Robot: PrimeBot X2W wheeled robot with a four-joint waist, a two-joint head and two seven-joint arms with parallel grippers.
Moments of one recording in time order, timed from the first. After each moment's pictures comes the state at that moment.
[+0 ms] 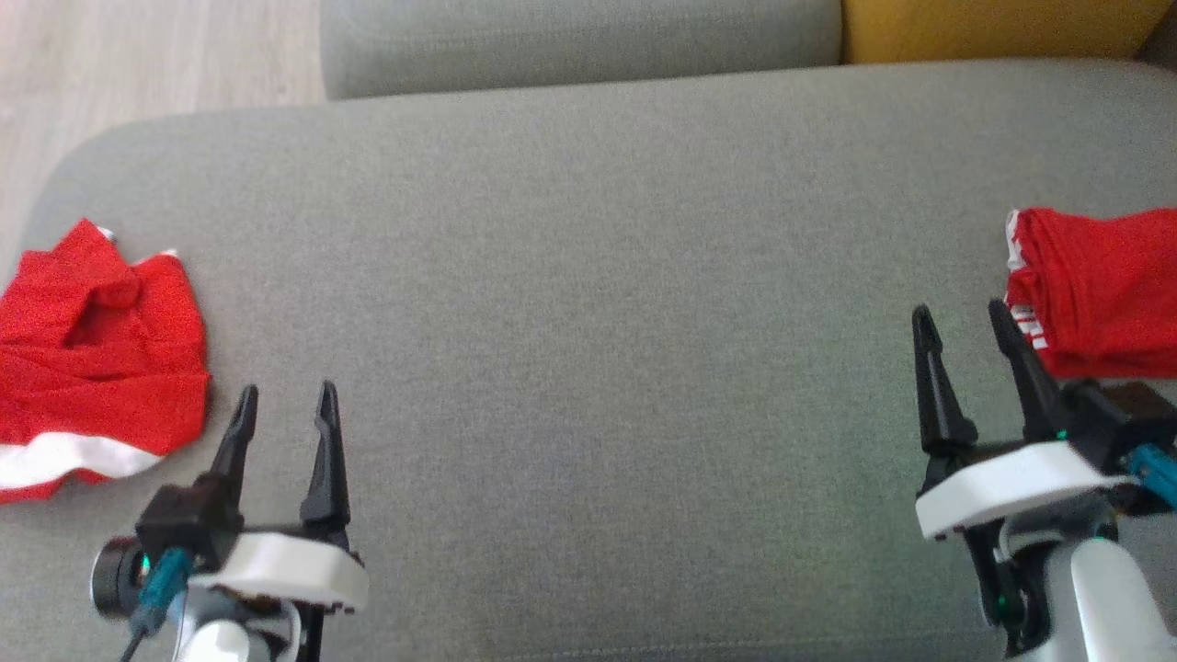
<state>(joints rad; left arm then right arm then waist) 0.01 0.19 -0.22 0.07 -0.27 0.14 -0.25 -0.06 -0.05 -0.01 0.01 0.16 0.13 0.03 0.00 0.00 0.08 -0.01</state>
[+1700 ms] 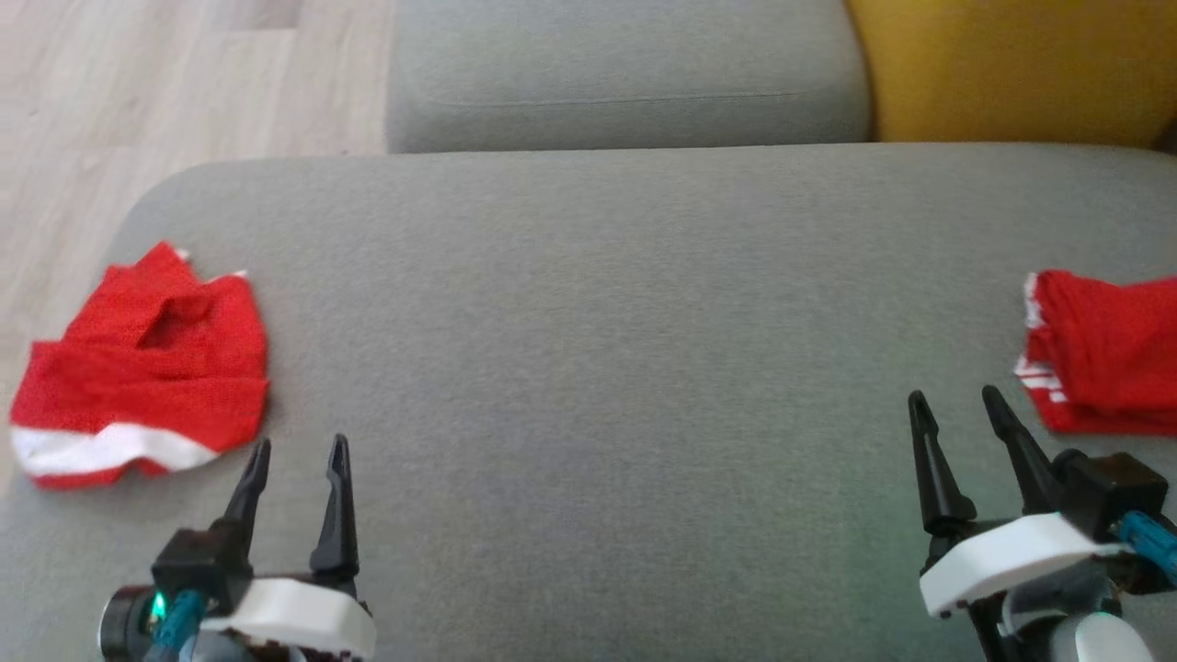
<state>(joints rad) 0.13 0.21 -0.25 0.02 -0.28 0.19 -0.22 0.10 -0.04 -0.02 -0.03 0.16 0.13 0.07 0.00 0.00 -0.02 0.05</state>
